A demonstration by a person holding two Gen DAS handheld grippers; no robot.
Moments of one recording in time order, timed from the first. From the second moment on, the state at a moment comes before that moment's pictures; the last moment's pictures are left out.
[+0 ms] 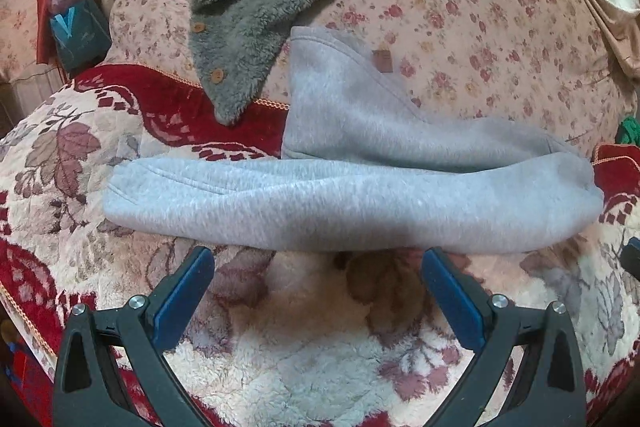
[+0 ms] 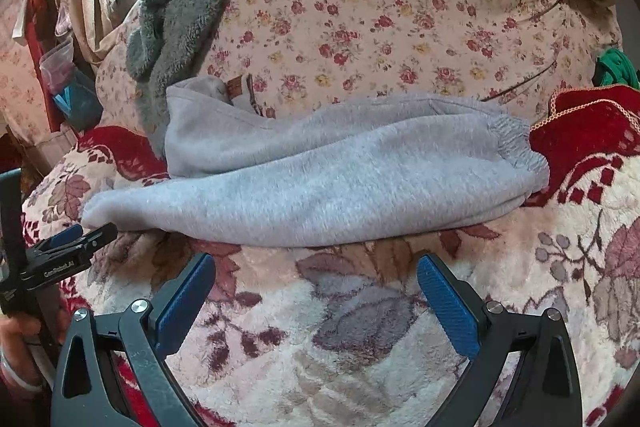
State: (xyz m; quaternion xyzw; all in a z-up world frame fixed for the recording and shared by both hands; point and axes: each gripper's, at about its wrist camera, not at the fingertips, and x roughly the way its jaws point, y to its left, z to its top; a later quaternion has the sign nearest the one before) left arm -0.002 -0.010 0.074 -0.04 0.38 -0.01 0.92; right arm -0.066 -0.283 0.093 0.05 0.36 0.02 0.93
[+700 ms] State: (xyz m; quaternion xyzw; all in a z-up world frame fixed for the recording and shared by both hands) left arm -0.002 0.001 0.062 -0.03 0.38 0.00 0.92; right arm -0.027 -0.319 0.099 0.01 0.35 0.02 0.94
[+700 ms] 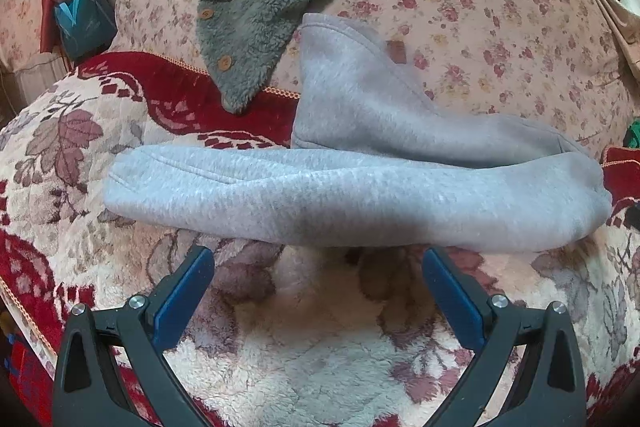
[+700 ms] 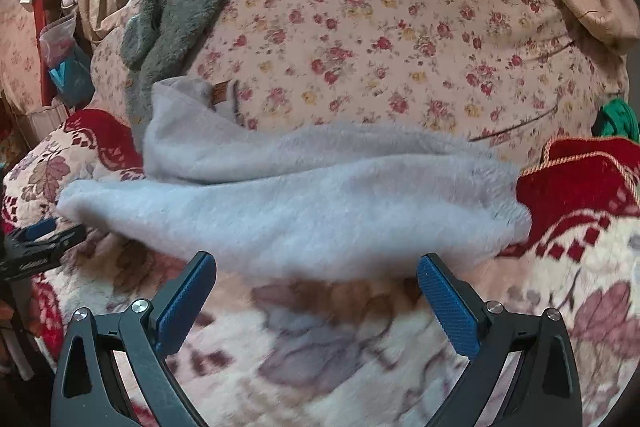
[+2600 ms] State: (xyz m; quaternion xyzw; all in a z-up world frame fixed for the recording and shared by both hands) left arm 0.024 0.031 0.051 -0.09 0.42 0.04 0.90; right arm 0.157 -0.328 0.046 -0.34 0.51 0.15 0.78
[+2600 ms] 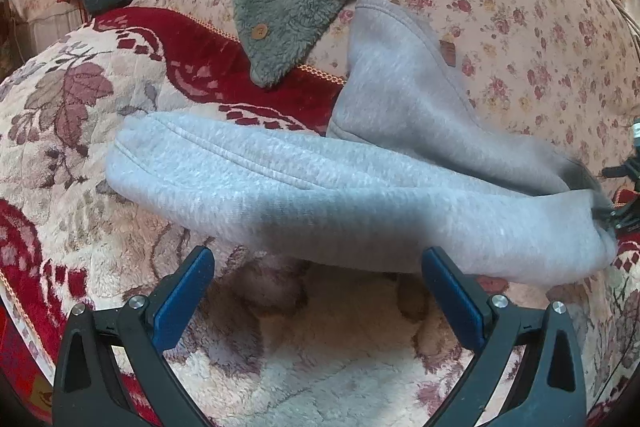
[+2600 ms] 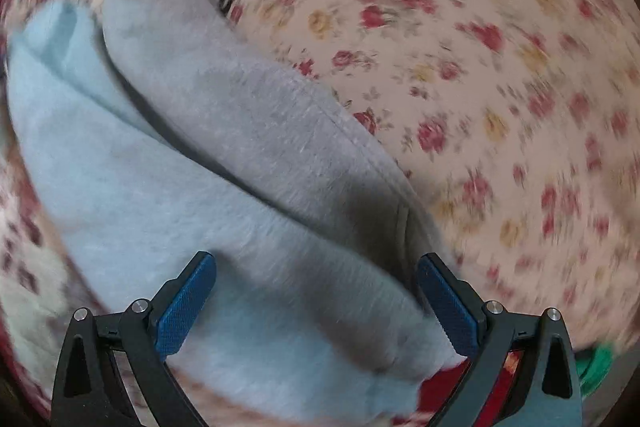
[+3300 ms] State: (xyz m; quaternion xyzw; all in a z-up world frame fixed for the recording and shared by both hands) left arm 0.026 0.051 0.043 -0.13 0.43 0.04 0.89; right arm 0.076 -0.319 0.054 -0.30 0.49 0.17 0.80
